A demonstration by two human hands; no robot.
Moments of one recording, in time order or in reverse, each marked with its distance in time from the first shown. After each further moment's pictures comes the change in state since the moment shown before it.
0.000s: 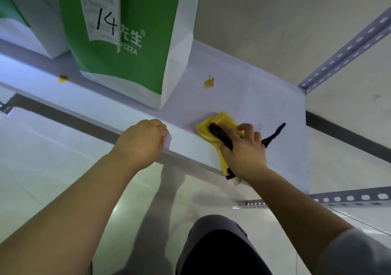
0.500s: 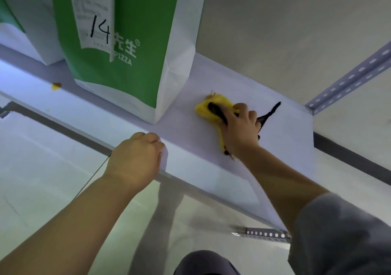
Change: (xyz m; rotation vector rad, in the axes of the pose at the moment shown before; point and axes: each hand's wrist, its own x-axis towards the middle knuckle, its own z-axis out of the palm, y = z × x) left_hand 0.008 0.009 0.018 0.184 0.119 -0.040; right_hand 0.109 0.000 0.004 0.008 0.174 -0.099
